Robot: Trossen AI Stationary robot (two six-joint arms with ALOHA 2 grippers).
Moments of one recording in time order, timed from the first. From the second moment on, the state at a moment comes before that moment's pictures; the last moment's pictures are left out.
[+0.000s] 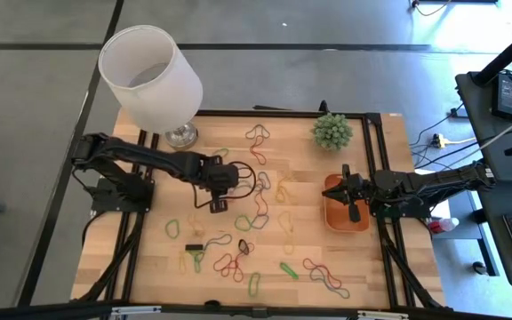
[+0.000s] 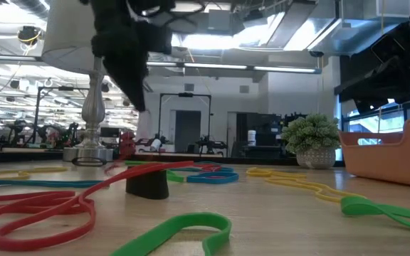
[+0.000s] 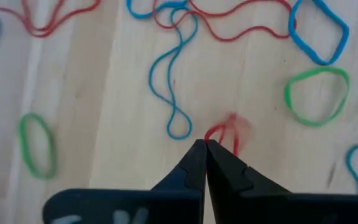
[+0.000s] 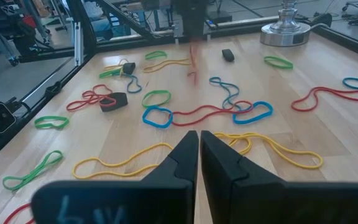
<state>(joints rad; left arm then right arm) -0.03 1.52 1.09 -0.78 -0.16 -0.20 0.13 0.25 0.01 0.04 0.09 0.15</state>
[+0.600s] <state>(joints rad) -0.11 1.52 1.42 -1.03 -0.18 -0.42 0.13 0.25 0.01 0.04 0.09 0.15</state>
